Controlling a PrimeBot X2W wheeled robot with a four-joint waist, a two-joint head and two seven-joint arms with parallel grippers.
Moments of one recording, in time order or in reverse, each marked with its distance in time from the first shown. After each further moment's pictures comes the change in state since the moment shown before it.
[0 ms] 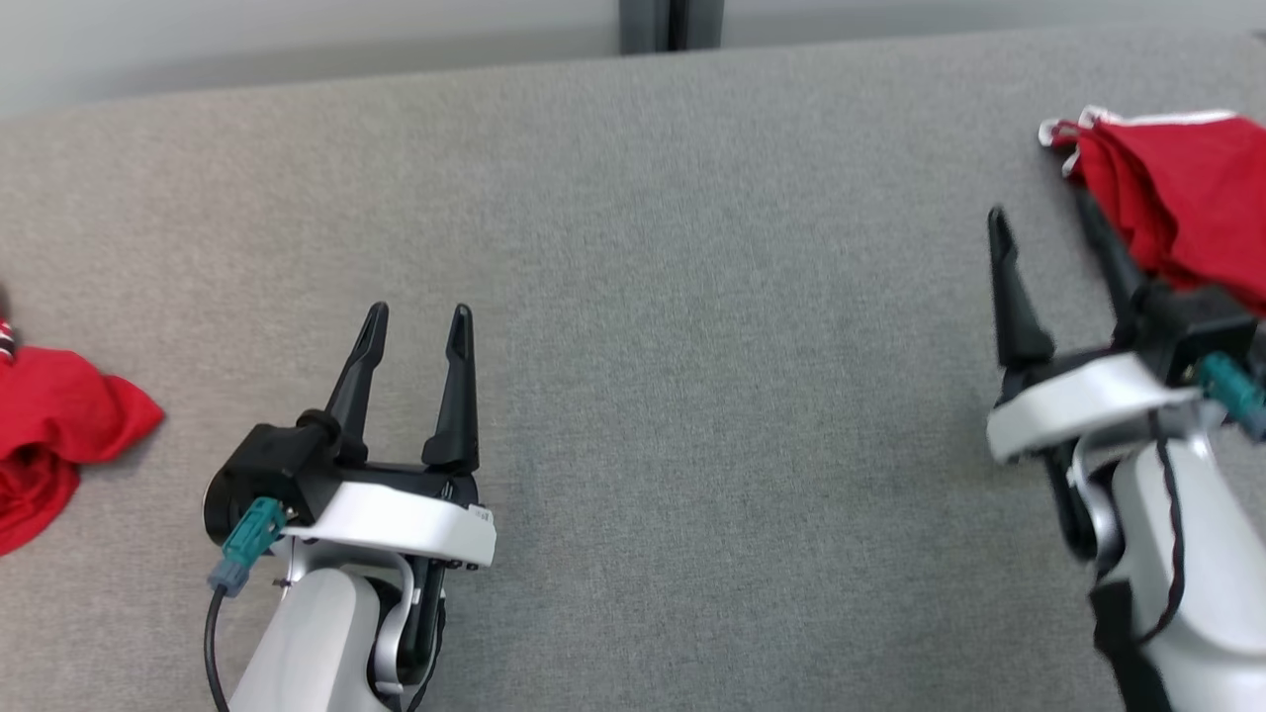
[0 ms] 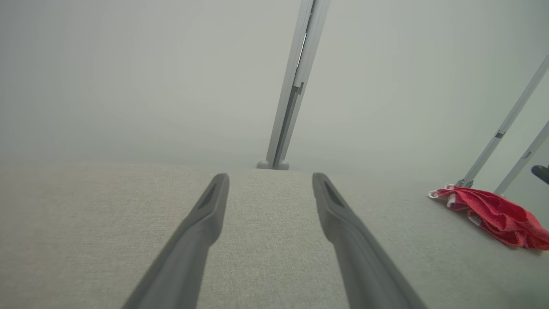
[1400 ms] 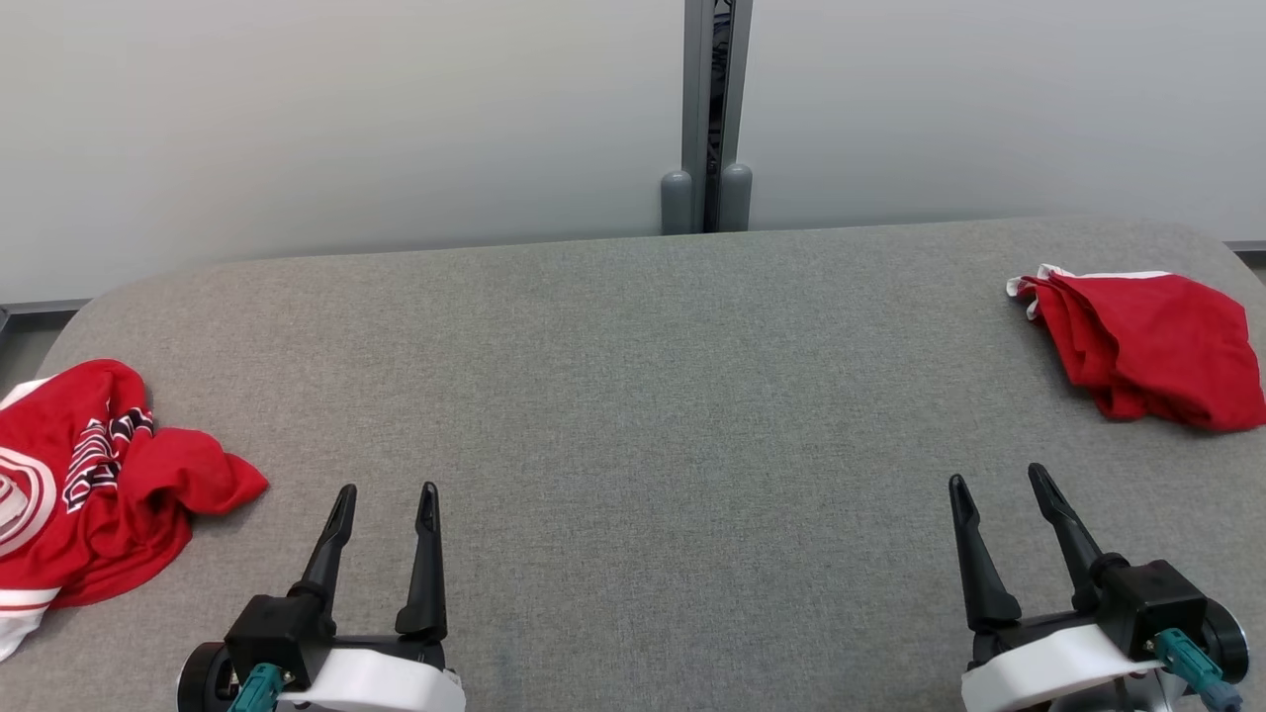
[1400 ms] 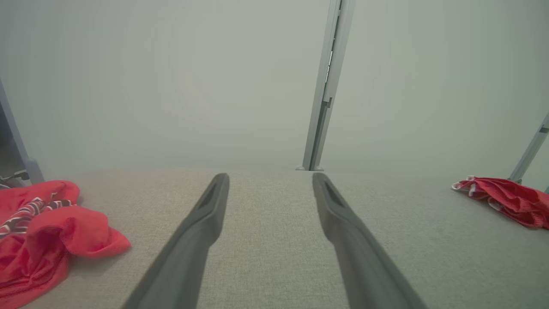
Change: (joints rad) left arm 0.292 -0.008 0.085 -0.047 0.120 0.013 -0.001; right arm 0.496 0.087 -0.027 -0.251 -0.014 0.000 0.000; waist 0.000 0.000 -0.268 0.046
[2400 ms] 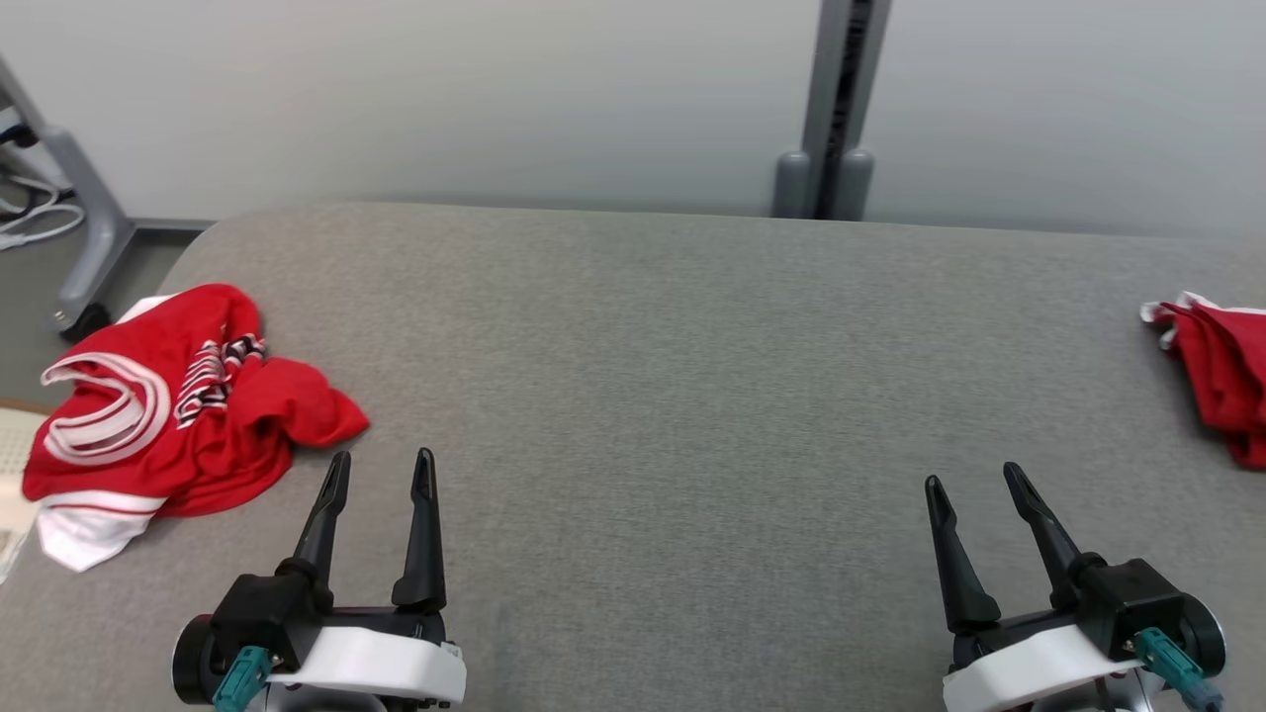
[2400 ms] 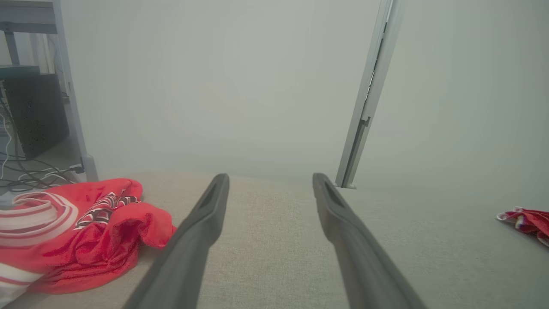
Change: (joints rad) left arm -0.022 0.000 -0.002 -0.051 -0.024 0.010 0.000; right arm -0.004 0.000 0.039 -0.004 0.009 0.000 0.000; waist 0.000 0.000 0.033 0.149
